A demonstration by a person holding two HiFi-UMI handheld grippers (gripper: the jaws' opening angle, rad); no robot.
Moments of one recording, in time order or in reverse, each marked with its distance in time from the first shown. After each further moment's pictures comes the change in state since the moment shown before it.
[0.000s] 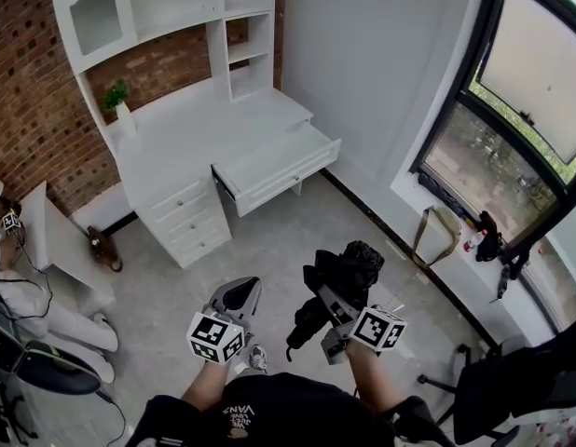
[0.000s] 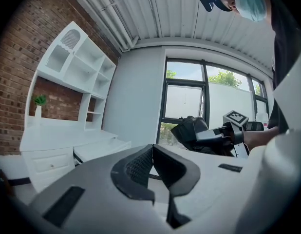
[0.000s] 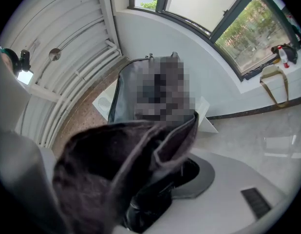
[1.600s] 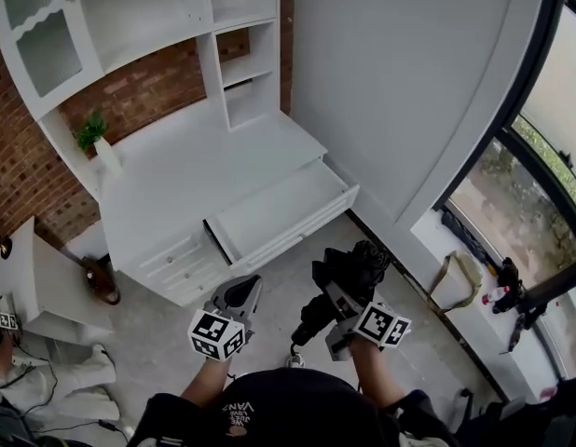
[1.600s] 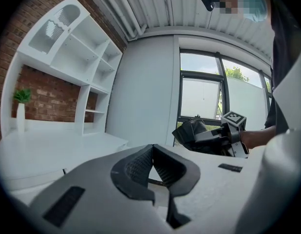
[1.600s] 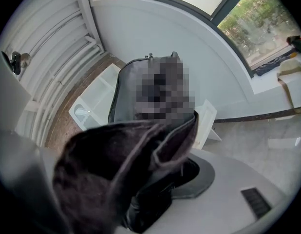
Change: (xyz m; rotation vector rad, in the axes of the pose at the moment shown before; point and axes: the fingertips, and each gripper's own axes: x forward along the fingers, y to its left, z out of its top) left arm 0.257 0.193 0.047 0.002 0.031 0.035; right arm 0.254 -0.128 0.177 0.067 0.024 -0.049
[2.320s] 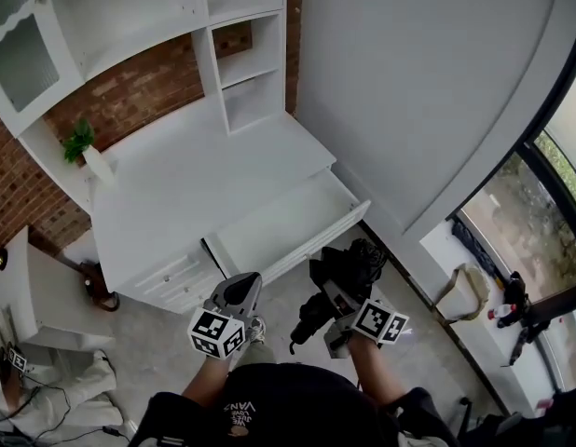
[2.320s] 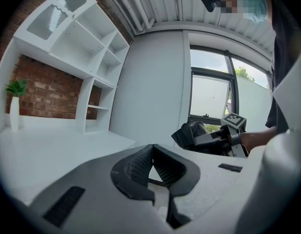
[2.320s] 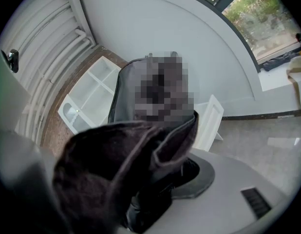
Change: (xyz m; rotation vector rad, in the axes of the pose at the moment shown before) left arm 0.084 0.094 0.003 -0.035 0.024 0.026; right arm 0.119 -0.033 0.036 0.016 0.059 -0.029
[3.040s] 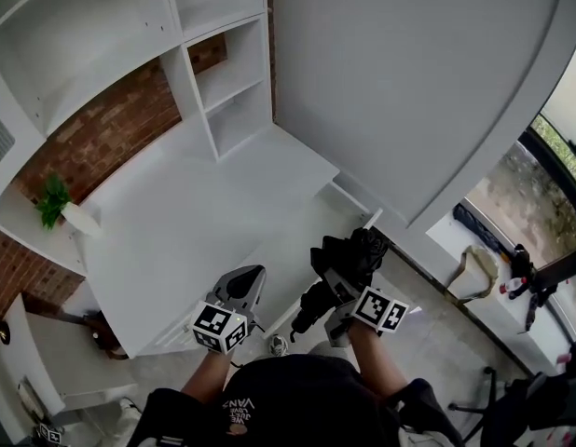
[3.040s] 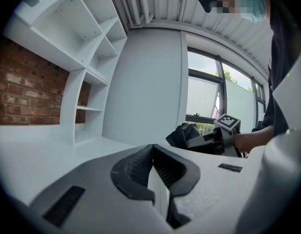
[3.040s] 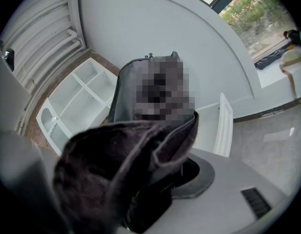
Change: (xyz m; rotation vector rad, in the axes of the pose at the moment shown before) left arm 0.072 0.145 0.047 0.052 0.028 -0.210; right arm 0.149 0.021 0.031 0.063 -0.145 -0.134
